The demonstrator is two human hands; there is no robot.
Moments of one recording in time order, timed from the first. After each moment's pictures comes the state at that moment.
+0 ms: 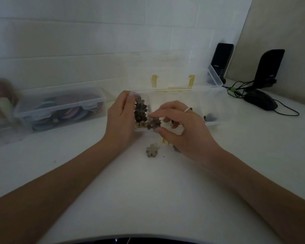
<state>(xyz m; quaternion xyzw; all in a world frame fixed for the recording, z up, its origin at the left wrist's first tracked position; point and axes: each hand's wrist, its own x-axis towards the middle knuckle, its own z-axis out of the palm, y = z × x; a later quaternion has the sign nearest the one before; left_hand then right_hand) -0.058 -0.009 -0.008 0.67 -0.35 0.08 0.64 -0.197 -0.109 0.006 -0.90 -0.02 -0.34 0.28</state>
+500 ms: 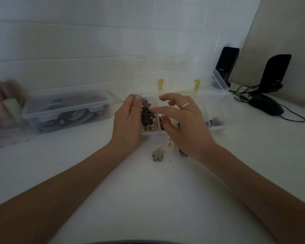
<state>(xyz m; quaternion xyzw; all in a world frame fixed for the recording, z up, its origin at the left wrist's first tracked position) -0.058 -0.008 -0.009 0.68 -0.35 0.07 0.64 -0.170 -0.109 0.010 -0.91 0.04 -0.40 0.14</state>
